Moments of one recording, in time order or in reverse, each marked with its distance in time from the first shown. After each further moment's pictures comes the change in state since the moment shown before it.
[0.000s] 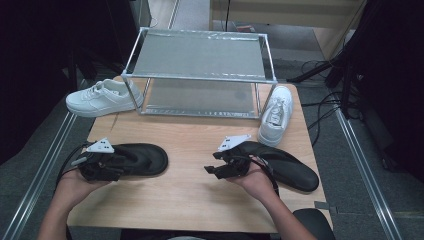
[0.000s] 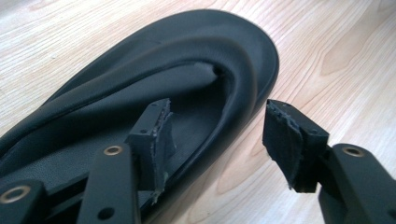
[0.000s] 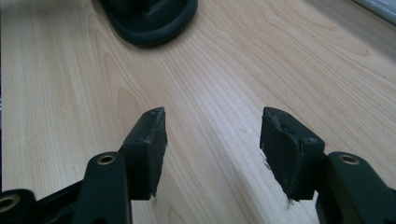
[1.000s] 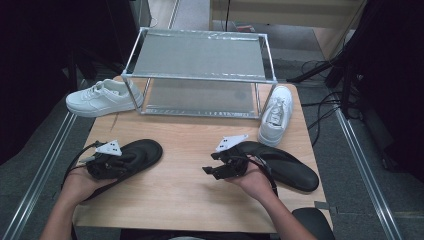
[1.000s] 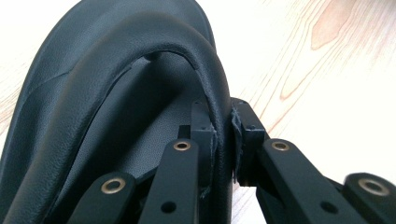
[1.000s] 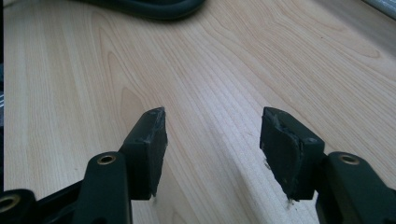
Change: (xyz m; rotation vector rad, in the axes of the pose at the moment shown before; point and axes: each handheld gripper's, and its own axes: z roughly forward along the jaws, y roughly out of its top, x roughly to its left) left arm 0.005 0.005 0.018 0.053 -0.113 0.074; right arm 0.002 0.002 0.004 0.011 0.011 -0.008
